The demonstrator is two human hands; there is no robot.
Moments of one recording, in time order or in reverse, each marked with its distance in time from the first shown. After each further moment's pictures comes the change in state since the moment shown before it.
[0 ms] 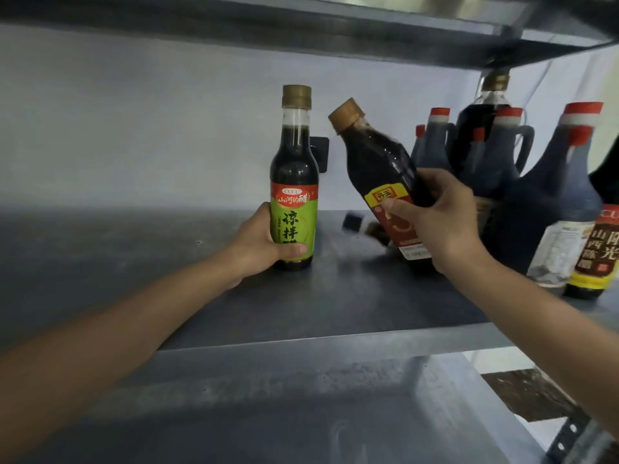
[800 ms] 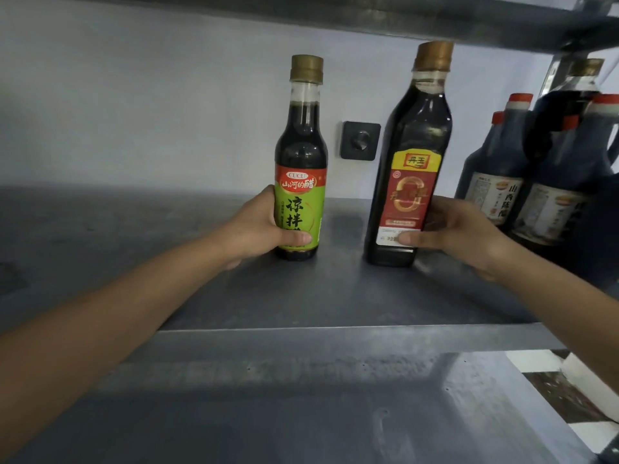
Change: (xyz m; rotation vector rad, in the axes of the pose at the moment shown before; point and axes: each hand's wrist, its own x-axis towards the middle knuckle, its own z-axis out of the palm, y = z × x) left_hand -0.024 -0.027 -0.081 -0.026 -0.040 -0.012; right_hand -0.014 0.010 0.045 -0.076 -0.556 0.091
